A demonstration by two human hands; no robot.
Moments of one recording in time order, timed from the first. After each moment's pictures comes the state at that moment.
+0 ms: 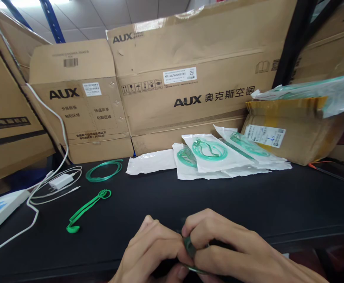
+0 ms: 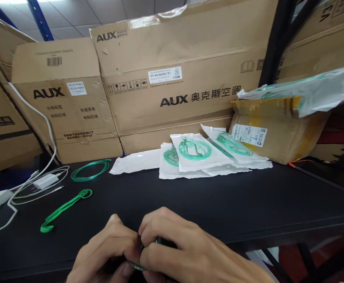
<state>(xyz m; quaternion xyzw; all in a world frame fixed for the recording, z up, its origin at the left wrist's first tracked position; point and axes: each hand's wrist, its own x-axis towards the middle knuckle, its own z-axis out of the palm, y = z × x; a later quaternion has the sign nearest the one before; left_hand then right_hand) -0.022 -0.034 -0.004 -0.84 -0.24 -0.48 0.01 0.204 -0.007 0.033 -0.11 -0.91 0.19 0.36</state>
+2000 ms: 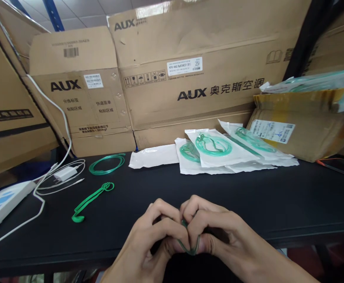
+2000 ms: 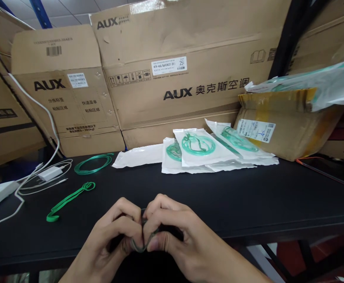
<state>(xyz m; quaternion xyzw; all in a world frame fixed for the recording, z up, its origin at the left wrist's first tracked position) -0.025 -0.037 0.002 -0.80 -0.32 -0.44 -0.23 0.193 0.006 0.022 -0.17 -0.78 0.49 0.34</state>
